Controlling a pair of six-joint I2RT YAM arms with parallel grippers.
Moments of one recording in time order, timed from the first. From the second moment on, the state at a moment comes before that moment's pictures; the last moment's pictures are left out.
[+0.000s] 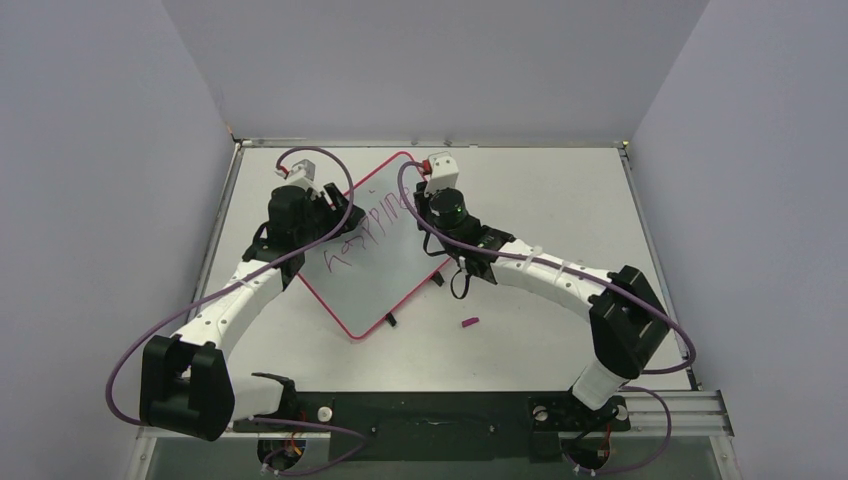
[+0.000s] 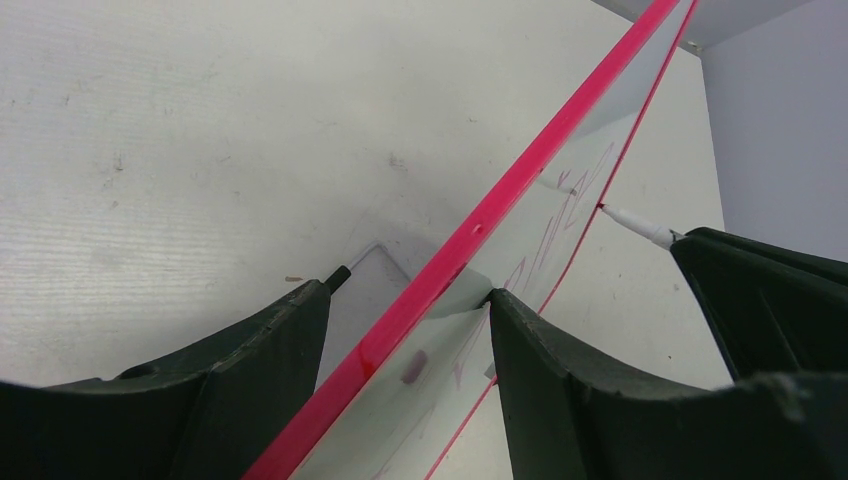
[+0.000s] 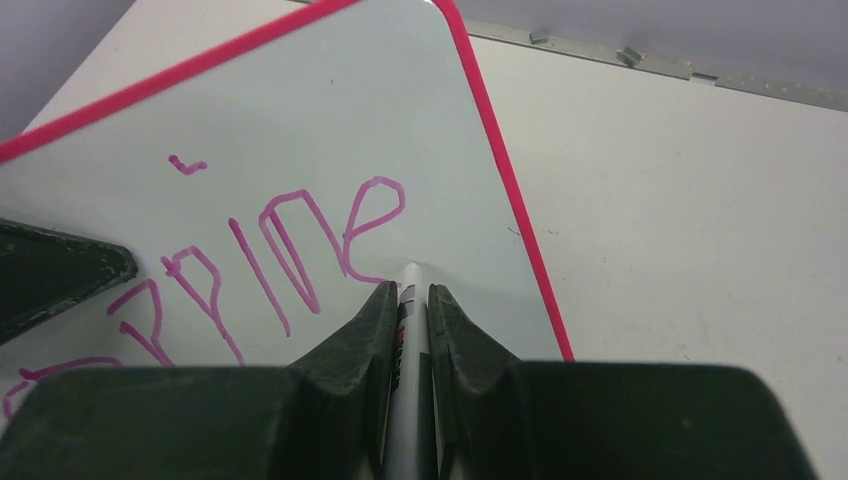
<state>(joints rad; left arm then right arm) -0.24 1.27 0.85 -0.01 0.14 -0.62 0.82 1.66 1.20 0.16 0.41 0.21</state>
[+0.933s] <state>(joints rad) -0.25 1.26 0.85 0.00 0.14 -0.61 0.77 1.72 1.35 0.17 0.42 0.21</state>
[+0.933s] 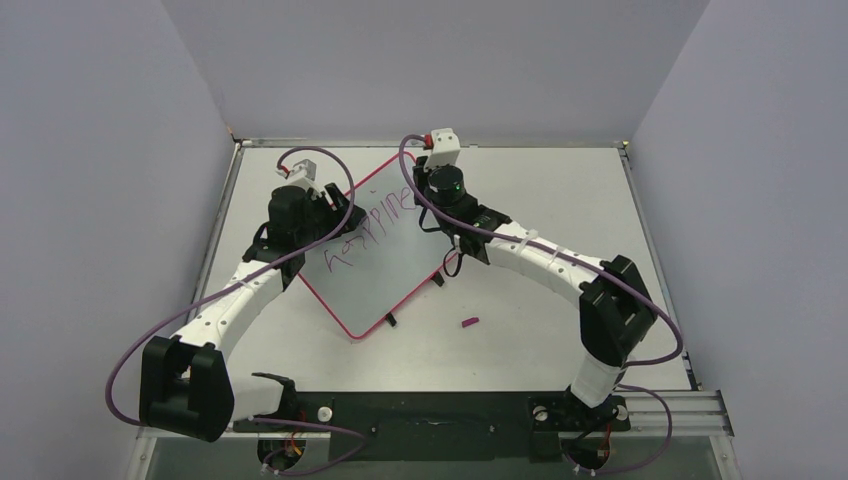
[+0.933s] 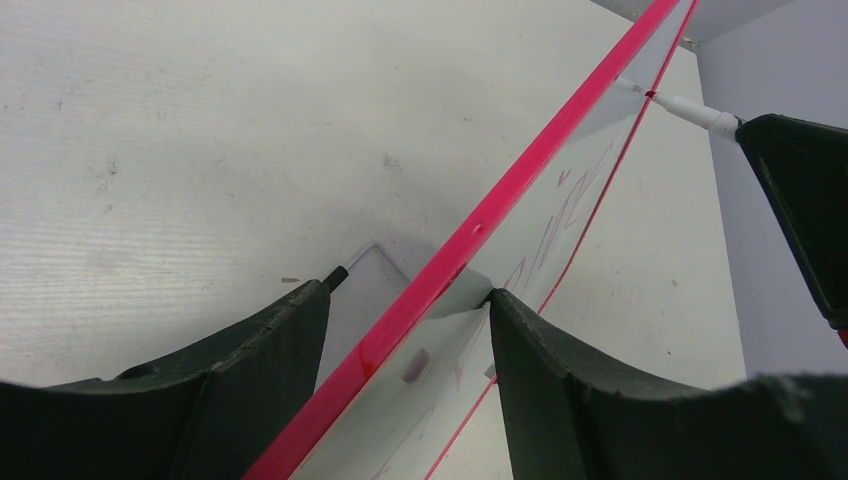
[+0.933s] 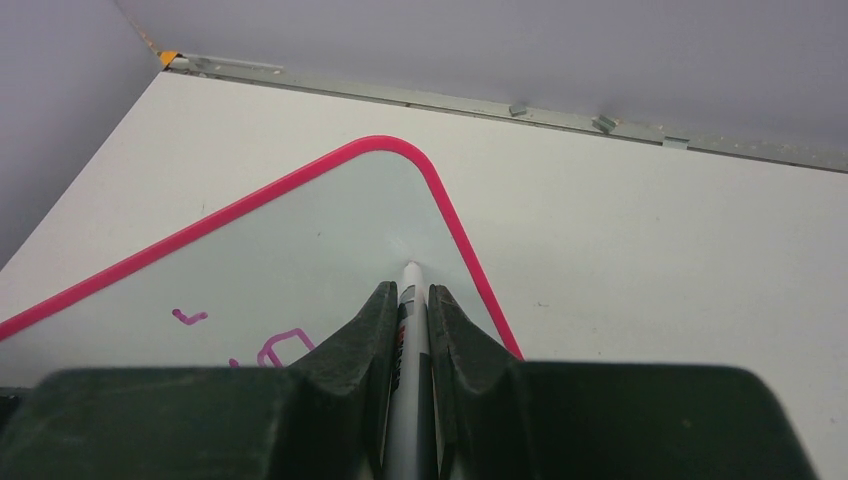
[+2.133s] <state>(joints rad) -0.25 1.26 0.85 -0.02 0.11 -0.63 0.77 1.74 1.26 0.21 0.37 0.26</state>
